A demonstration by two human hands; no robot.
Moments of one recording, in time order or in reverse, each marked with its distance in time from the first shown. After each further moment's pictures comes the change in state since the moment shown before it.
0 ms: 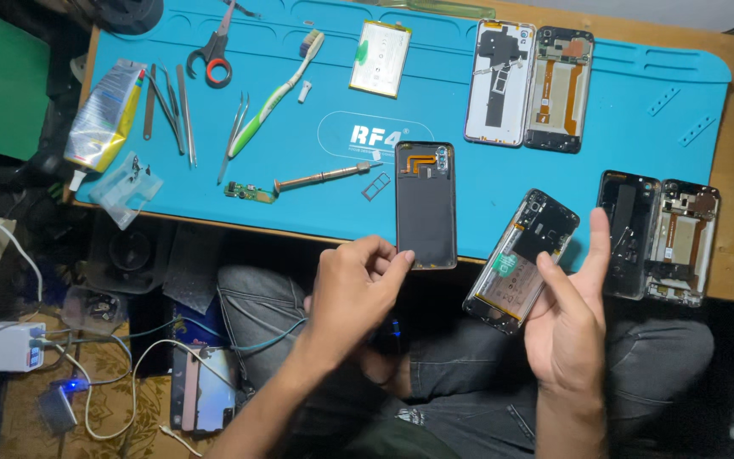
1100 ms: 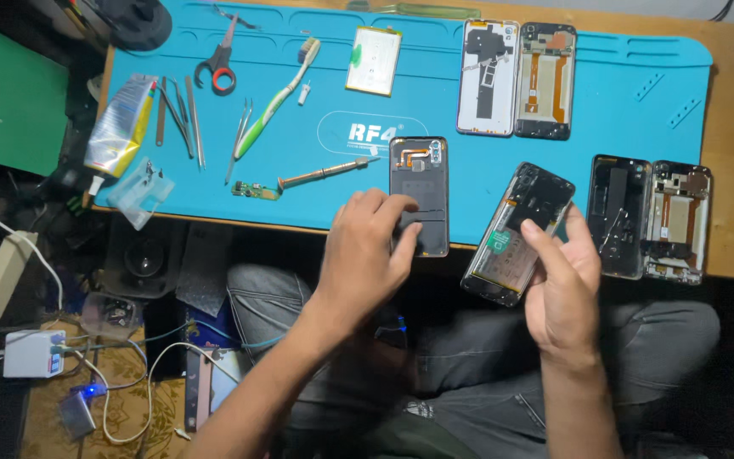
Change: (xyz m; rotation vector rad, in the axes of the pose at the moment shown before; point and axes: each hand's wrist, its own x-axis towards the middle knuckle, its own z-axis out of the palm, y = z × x) left_hand 0.021 -0.002 0.002 0.221 0.242 0.811; right_hand 0.030 0.025 -0.019 -0.041 -0.090 -0.152
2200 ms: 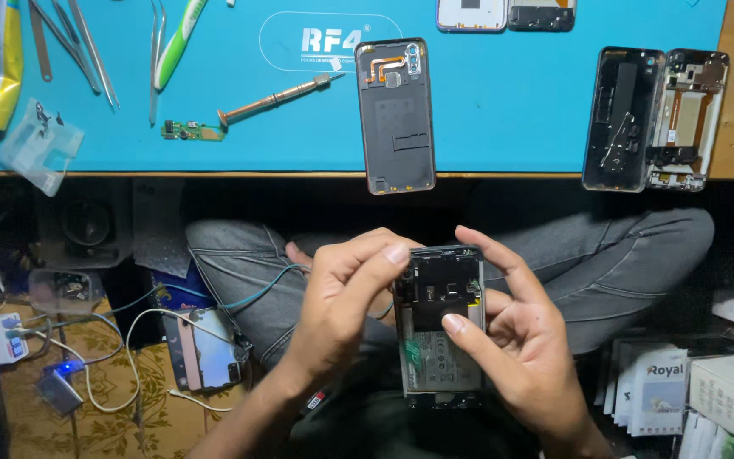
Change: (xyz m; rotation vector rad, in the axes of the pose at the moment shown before) left_hand -0.054 0.055 -0.046 -1.019 -0.290 -0.596; right_hand -0.143 -0.056 0.035 -0.313 -0.281 0.304
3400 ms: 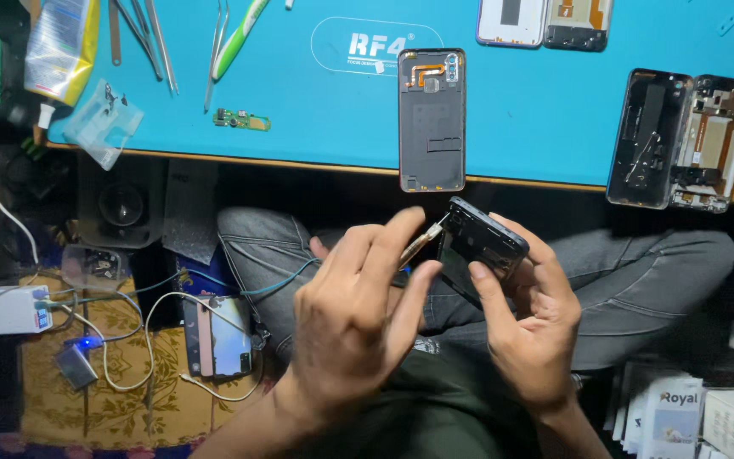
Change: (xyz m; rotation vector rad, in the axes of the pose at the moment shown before) left_hand -0.037 0.018 0.000 1.064 0.309 0.517; right_hand 0.020 0.029 0.020 -0.214 0.276 -0.407
